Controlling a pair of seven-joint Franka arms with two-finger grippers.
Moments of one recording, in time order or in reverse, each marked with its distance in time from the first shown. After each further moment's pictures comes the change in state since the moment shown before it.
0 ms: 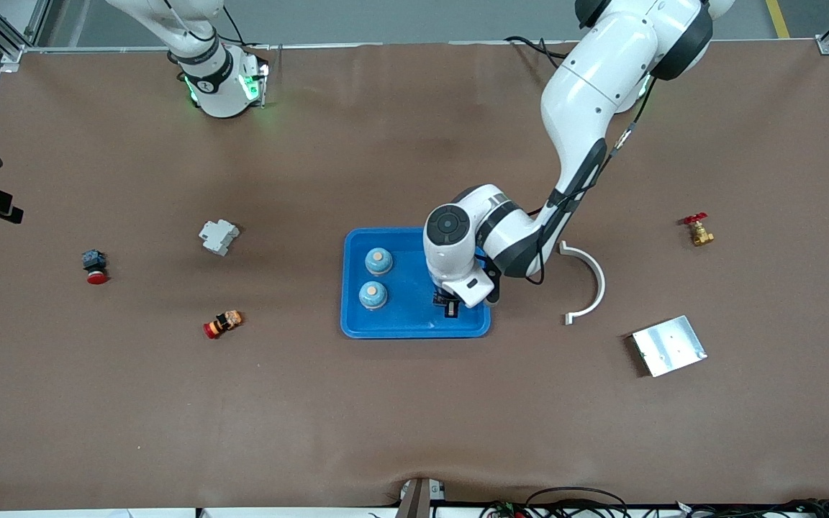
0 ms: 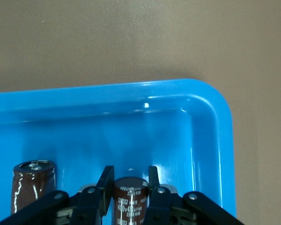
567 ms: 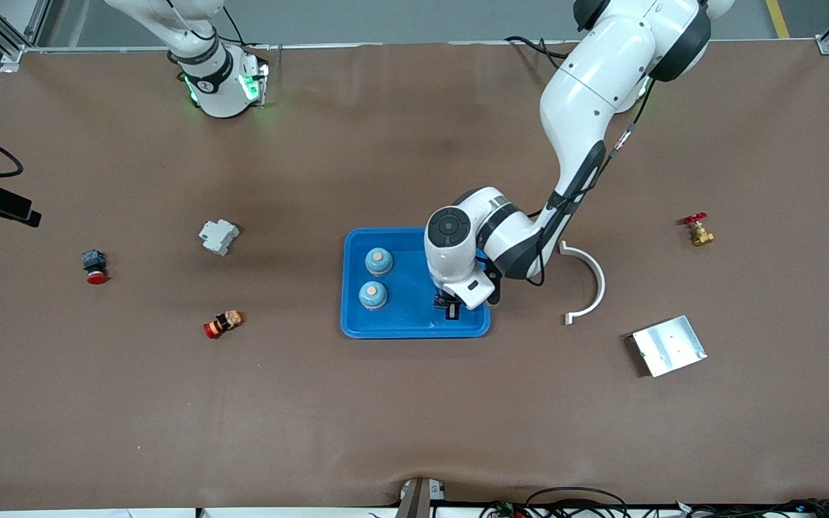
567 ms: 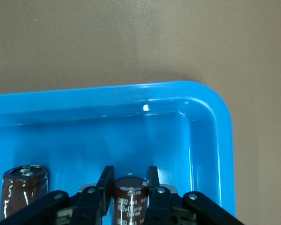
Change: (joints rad) left arm -0.003 0.009 0.008 0.002 0.000 0.013 0.000; right arm 0.033 -0.001 0.005 0.000 -0.001 -0.006 0.128
